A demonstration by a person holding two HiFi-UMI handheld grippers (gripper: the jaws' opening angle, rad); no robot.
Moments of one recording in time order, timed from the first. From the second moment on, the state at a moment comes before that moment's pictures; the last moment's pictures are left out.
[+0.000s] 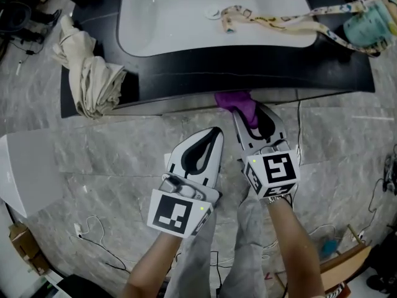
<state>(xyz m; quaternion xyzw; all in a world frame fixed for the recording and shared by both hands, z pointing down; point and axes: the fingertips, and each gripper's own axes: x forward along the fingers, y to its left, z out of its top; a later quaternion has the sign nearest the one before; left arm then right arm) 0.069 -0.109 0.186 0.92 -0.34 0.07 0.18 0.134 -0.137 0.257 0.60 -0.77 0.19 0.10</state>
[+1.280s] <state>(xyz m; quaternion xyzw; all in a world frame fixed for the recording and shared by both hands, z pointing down) 0.210 -0.051 0.217 0.90 -0.36 0.09 0.20 0.392 -0.094 0.304 0.66 -0.70 0.24 0.11</state>
